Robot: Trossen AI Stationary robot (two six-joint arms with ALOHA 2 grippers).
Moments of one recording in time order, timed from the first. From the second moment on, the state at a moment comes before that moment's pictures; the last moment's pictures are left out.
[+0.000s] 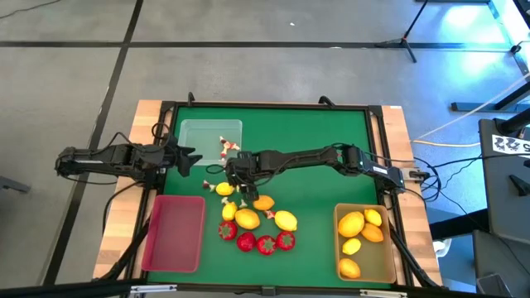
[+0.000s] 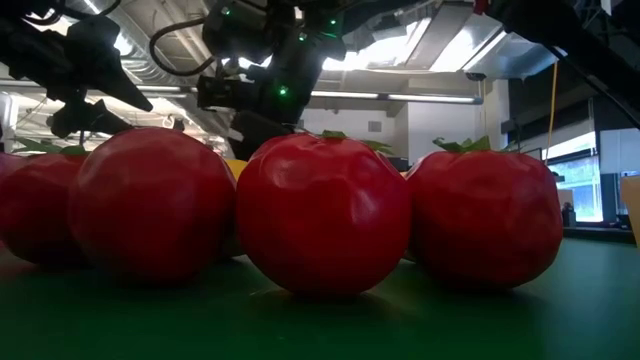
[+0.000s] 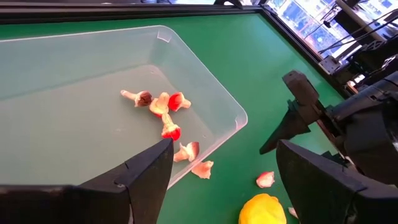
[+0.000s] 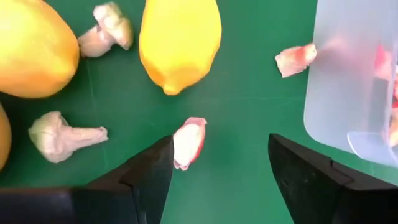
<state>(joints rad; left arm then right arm) -0.03 0.24 0.36 -0.67 -0.48 -0.84 0.03 2.41 2.11 -0.80 0.08 -0.21</state>
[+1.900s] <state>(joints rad) -0.03 0.24 0.36 -0.67 -0.48 -0.87 0.03 2.48 2.11 -0.82 0.03 -0.10</state>
